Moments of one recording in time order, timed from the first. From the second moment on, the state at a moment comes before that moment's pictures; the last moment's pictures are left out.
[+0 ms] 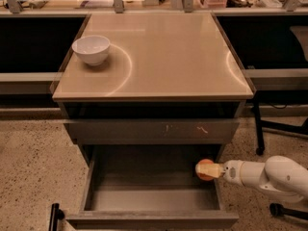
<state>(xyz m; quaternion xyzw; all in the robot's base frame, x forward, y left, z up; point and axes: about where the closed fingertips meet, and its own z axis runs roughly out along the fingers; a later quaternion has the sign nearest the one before) 0.510 -0.211 0.505 -0.05 0.90 0.34 0.28</state>
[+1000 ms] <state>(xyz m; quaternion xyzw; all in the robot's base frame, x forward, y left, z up) 0.536 -0.156 0.427 -0.06 0.91 0.35 0.20</state>
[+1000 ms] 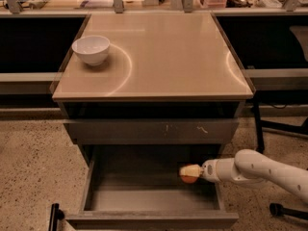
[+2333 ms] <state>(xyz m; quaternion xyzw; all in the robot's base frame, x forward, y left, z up) 0.537 -0.154 0.427 -0.06 0.91 0.36 0.19</state>
